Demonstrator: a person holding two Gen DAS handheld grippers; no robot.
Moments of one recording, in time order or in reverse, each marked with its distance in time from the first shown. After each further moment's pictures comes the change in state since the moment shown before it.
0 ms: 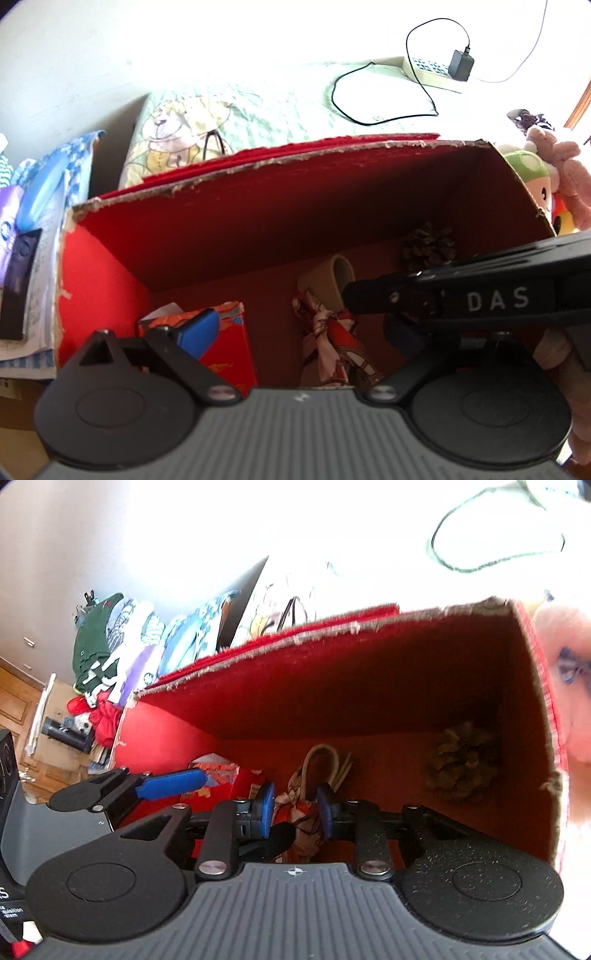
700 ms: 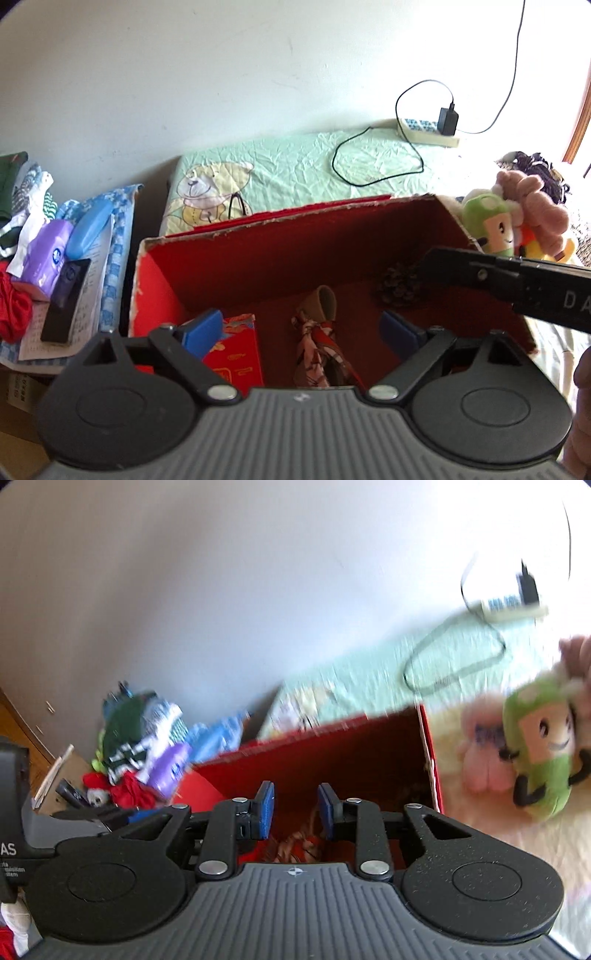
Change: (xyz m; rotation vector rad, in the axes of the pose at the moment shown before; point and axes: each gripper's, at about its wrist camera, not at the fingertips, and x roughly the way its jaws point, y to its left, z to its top) left arm -0.088 -0.022 -0.028 -0.020 -0.207 0.059; right arm -0.098 0.021 -0.067 -0.069 -0.480 -0.003
